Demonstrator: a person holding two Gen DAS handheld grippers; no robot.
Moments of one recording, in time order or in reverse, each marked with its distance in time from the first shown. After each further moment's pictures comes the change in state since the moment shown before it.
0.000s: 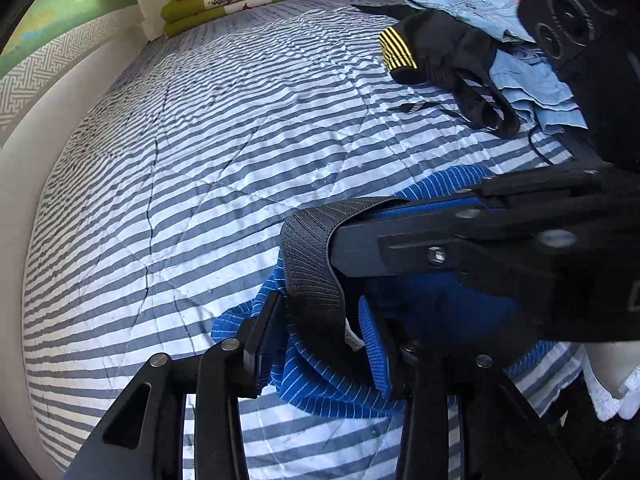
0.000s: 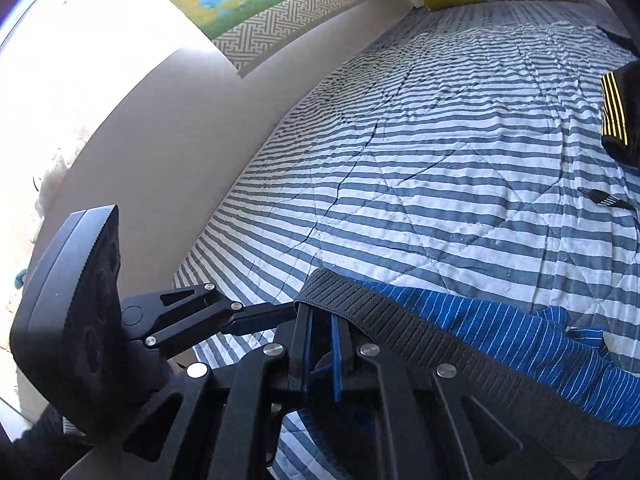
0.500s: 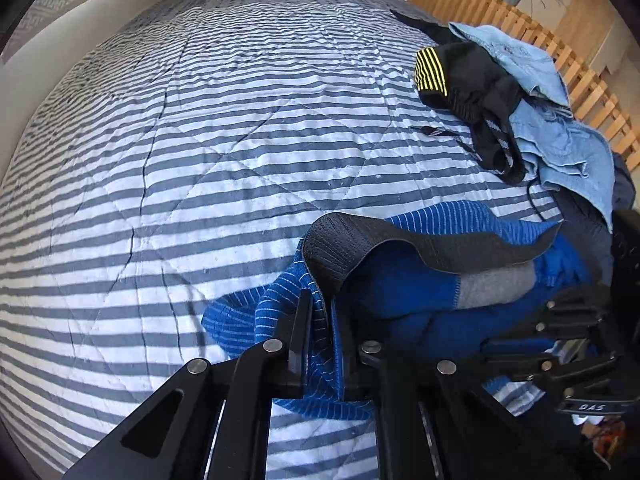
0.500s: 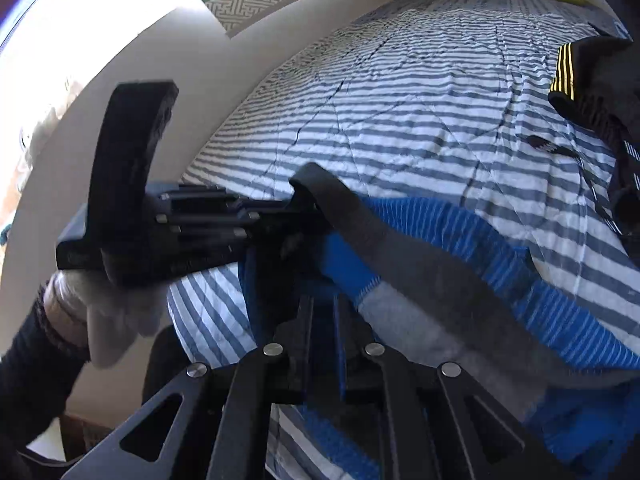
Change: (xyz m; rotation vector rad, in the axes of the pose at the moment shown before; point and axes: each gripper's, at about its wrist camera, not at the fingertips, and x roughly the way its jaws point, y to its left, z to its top) left arm -0.009 0.037 -0.005 -0.207 0.028 -0.165; right arm -0.036 -0.028 -0.060 -0.121 0.165 -0.112
